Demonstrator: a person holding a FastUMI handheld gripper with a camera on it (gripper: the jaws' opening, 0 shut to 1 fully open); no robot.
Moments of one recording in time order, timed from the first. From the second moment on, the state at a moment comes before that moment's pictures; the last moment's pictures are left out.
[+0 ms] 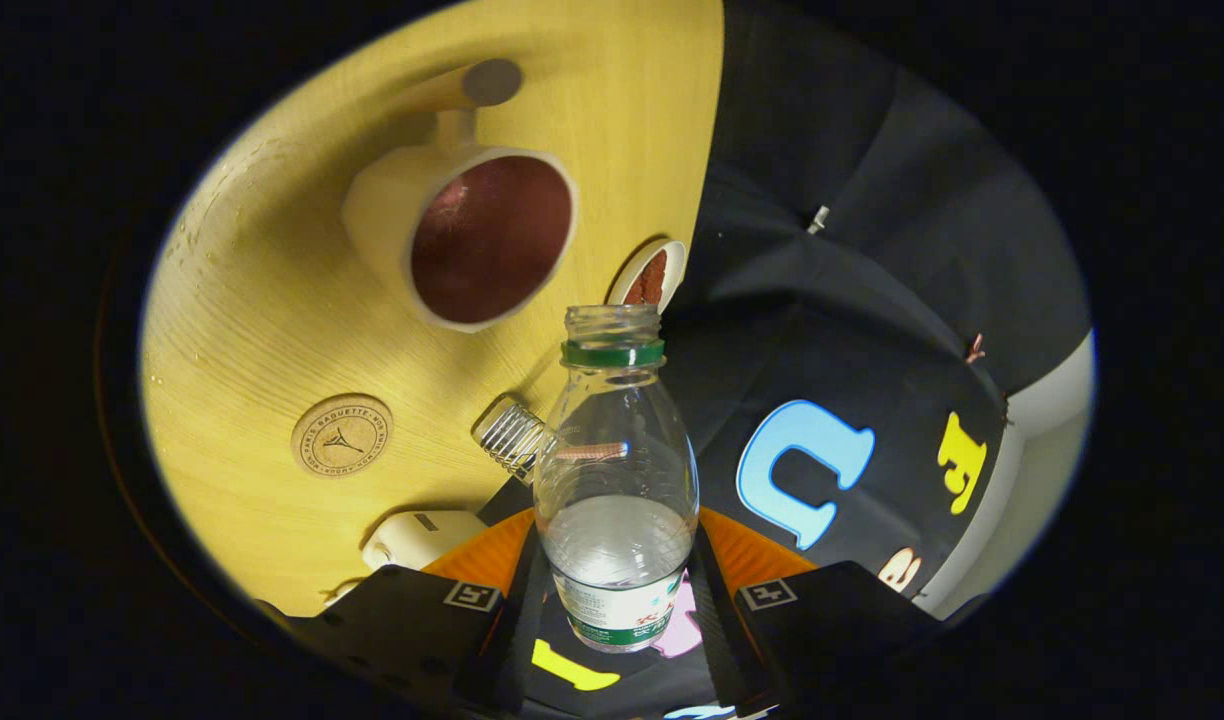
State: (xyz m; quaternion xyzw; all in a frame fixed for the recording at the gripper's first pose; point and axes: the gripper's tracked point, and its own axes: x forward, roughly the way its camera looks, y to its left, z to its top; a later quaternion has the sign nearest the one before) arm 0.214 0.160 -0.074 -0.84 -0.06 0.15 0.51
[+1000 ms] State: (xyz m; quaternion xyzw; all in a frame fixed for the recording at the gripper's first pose) arm 0.141 -0.002 0.001 -0.36 0.14 0.04 0.92
